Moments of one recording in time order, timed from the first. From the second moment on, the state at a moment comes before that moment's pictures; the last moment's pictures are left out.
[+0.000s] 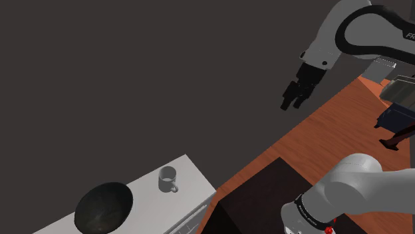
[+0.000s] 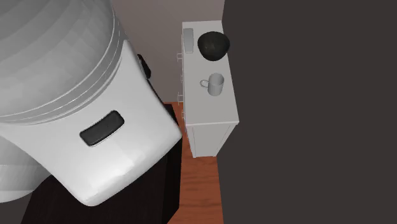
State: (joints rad) arm -0.01 -0.82 -0.06 -2.41 0.08 1.52 0.03
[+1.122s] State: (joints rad) arm 0.11 -0.49 0.16 -2.53 0.18 2.00 0.13
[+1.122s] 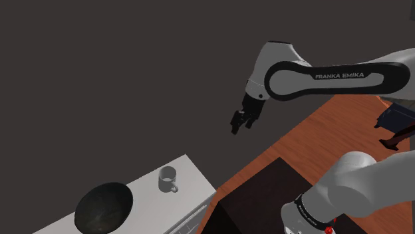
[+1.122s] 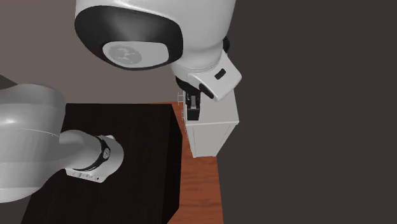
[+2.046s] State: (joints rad) arm 0.17 0.02 0.32 -2.39 0.07 2.38 0.31
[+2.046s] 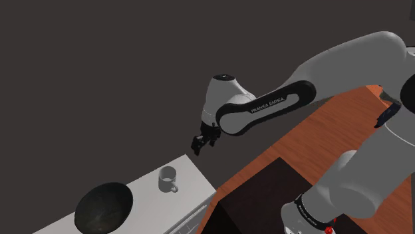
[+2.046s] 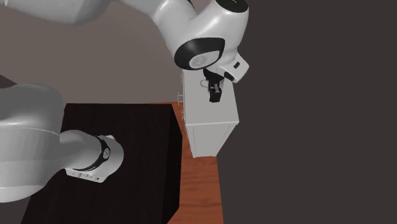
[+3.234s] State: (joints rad) arm 0.35 0.58 0.26 -2.02 -0.23 2.54 0.54
